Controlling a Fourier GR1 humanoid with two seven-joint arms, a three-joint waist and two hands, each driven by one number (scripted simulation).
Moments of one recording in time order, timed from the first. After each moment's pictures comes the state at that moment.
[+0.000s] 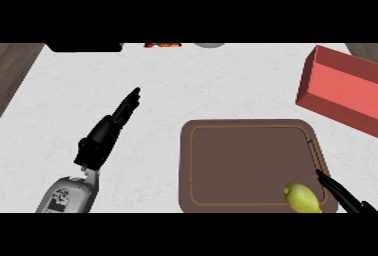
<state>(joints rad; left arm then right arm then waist) -0.20 0.17 -0.18 -1.54 -0.05 -0.07 0.09 0.41 -0.43 -0.01 -1.67 0.38 0.23 -0.61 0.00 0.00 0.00</state>
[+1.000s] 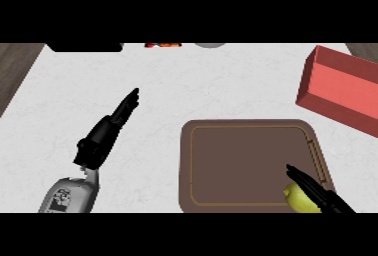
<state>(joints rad) -0.19 0.12 -0.12 -1.53 -0.11 -0.13 0.07 0.30 -0.31 0.04 -1.54 0.61 0.21 -0.58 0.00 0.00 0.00</state>
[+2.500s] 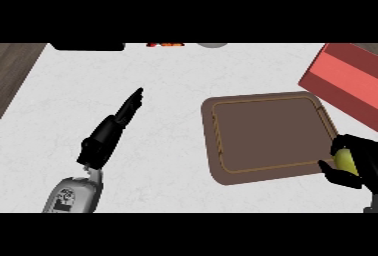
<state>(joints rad) -0.19 0.08 -0.11 -1.54 -0.14 -0.16 0.09 0.00 -0.35 -0.16 -1.44 1.04 -0.04 -0.07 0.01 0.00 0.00</state>
